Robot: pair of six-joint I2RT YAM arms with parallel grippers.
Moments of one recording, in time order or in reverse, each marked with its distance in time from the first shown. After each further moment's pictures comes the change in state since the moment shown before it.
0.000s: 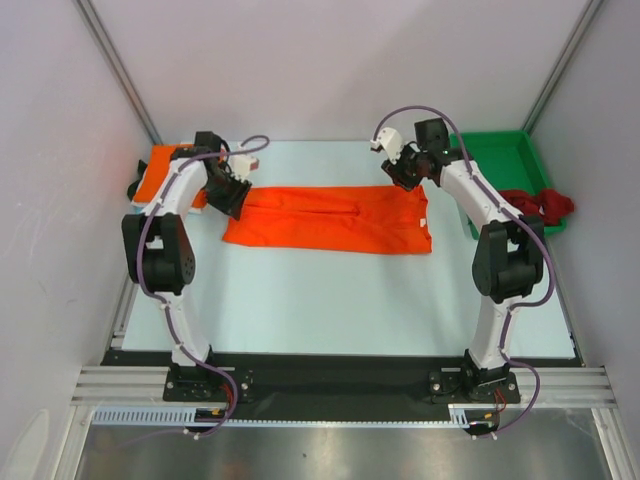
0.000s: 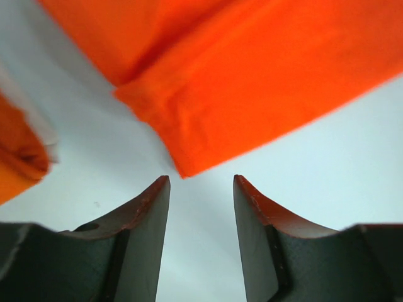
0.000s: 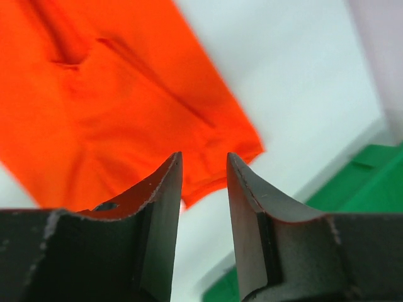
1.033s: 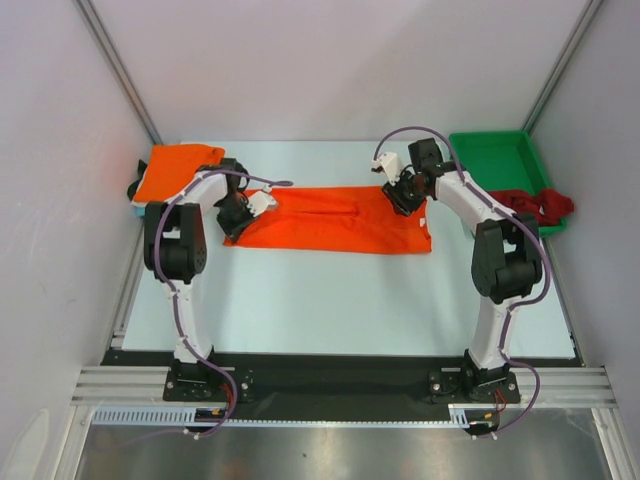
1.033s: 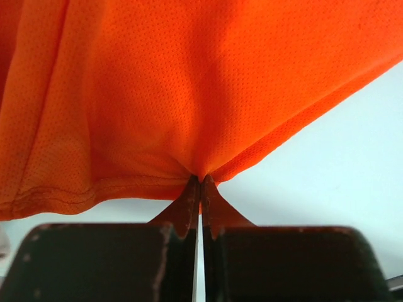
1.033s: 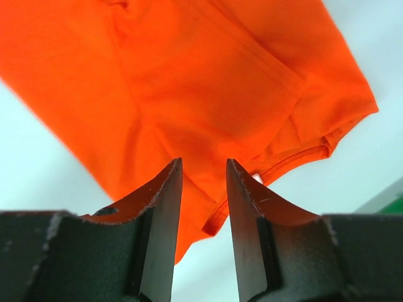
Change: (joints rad) left arm -0.074 0.128 -0.131 -0.024 -0.115 0.403; right arm 0.018 -0.014 -0.151 -0.095 0.013 0.138
